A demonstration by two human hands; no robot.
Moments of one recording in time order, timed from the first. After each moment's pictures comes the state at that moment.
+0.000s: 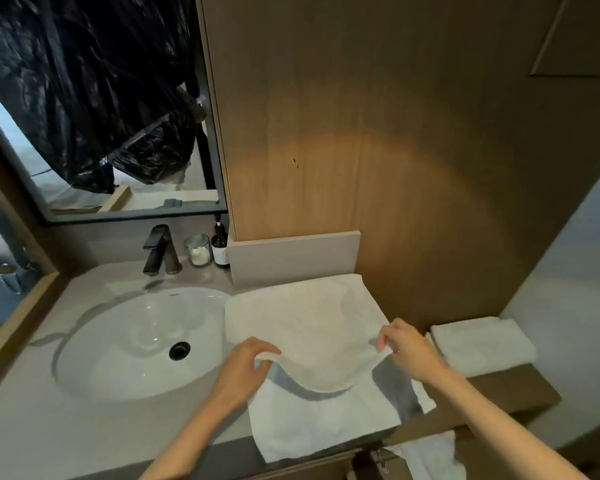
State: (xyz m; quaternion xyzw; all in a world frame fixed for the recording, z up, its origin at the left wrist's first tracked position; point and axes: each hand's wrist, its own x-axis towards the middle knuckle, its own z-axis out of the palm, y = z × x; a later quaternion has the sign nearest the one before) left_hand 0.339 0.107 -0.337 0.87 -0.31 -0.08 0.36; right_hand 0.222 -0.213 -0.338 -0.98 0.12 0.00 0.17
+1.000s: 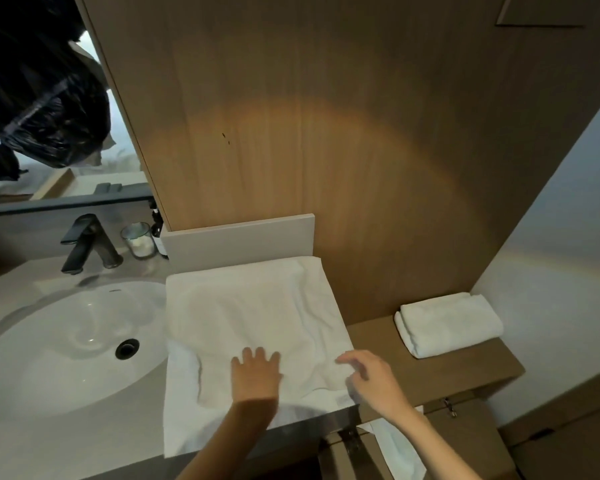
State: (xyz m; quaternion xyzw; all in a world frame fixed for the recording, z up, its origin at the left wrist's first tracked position) left_hand 0.287 -0.037 -0.382 0.95 -0.30 -0.07 -0.07; right_hand 0.177 -0.240 -0.414 -0.87 0.21 0.00 0.45
